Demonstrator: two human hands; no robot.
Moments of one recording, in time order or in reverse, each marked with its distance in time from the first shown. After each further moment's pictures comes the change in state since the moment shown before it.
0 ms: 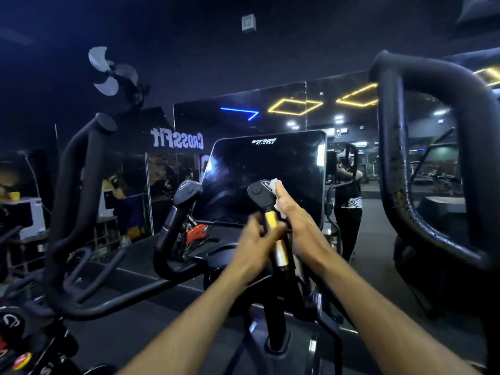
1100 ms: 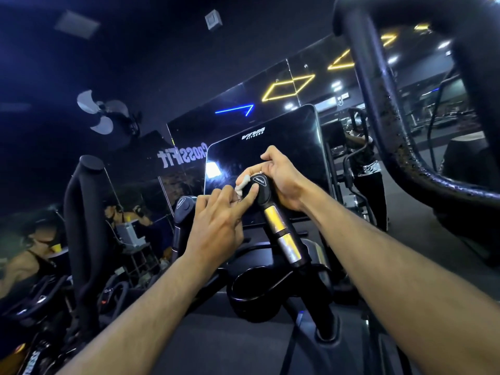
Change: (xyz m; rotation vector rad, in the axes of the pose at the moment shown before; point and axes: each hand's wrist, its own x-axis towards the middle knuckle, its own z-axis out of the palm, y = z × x) left_hand 0.044 0.018 -0.078 1.230 0.171 1.014; right_hand 0.101 -0.003 -0.011 0.565 -0.290 0.211
